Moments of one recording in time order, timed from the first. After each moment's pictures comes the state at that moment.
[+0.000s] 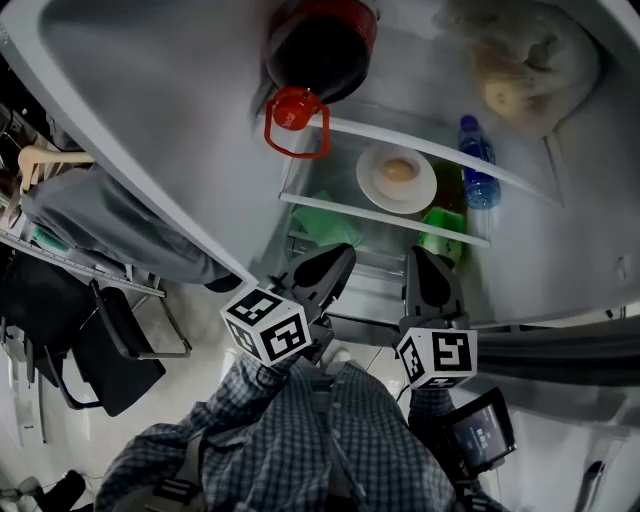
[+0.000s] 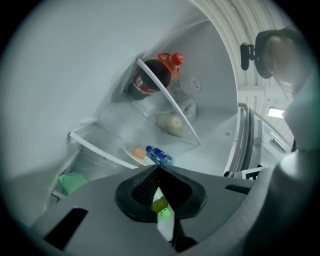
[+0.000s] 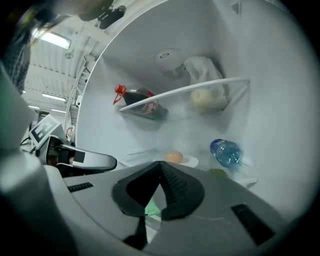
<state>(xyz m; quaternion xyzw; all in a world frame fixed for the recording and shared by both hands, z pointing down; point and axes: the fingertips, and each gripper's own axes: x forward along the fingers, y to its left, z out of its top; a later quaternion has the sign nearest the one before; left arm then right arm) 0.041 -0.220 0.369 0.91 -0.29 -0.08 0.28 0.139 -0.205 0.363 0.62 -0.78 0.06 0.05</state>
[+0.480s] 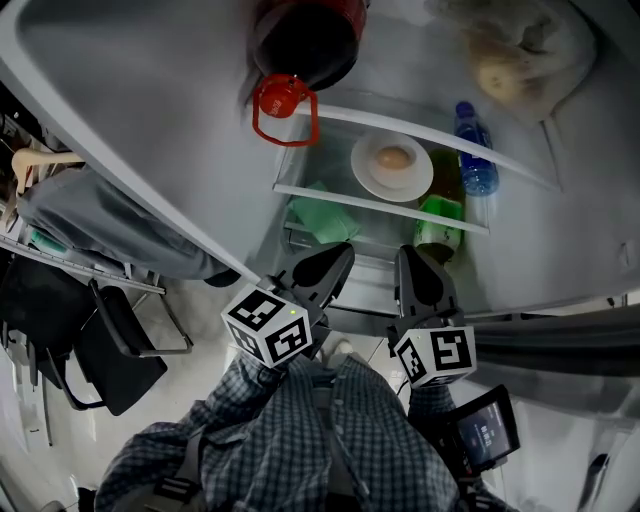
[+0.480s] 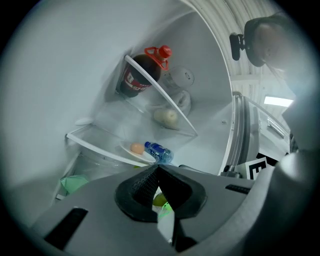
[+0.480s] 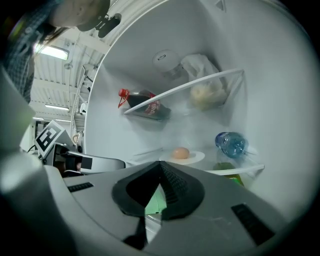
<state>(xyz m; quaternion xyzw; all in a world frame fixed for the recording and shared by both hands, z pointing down) 0.046 -0.208 0.378 0.93 -0.29 -0.04 0.24 0.129 -0.194 0.372 0.60 -0.80 0.08 0.02</state>
